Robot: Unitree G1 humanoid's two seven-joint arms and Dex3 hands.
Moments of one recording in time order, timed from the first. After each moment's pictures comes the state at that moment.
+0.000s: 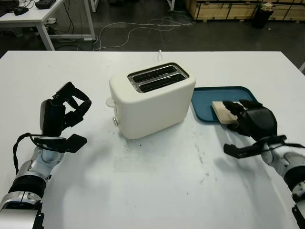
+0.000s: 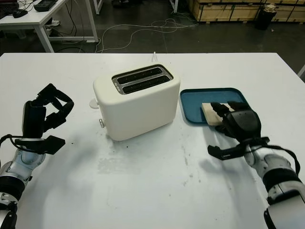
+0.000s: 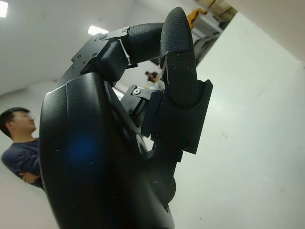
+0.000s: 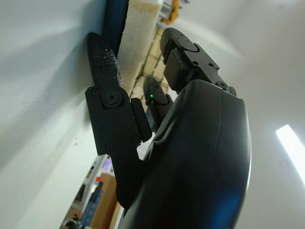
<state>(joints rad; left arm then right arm) -0.43 0.50 0.00 0.88 0.43 -0.97 0.53 -0.58 -0.68 0.45 1.05 -0.90 -0.28 -0.56</state>
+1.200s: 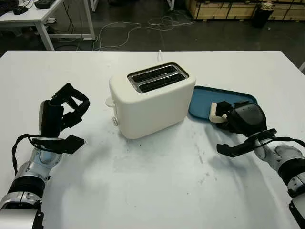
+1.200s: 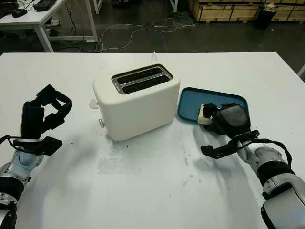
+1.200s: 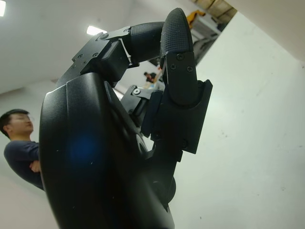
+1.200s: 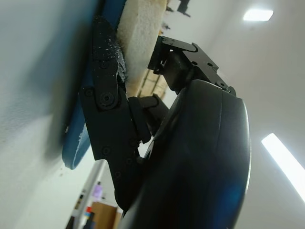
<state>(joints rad) -0.43 0.50 0.01 0.89 0.43 -0.99 0.51 -0.60 -0.69 0.52 1.02 -0.86 -0.42 -0.63</state>
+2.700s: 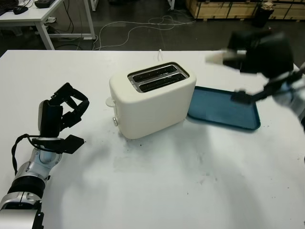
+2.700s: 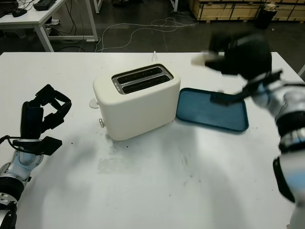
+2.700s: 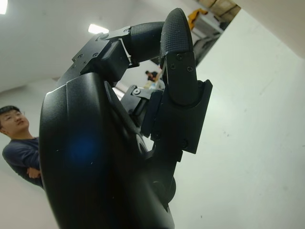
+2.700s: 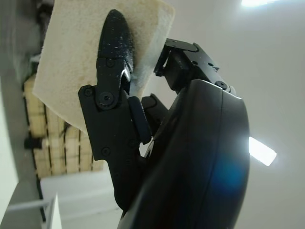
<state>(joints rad) -0.43 0.50 0.02 0.89 0.43 -0.99 0.53 -1.12 -0.76 0.36 1.08 -0.75 -0.73 -0.53</state>
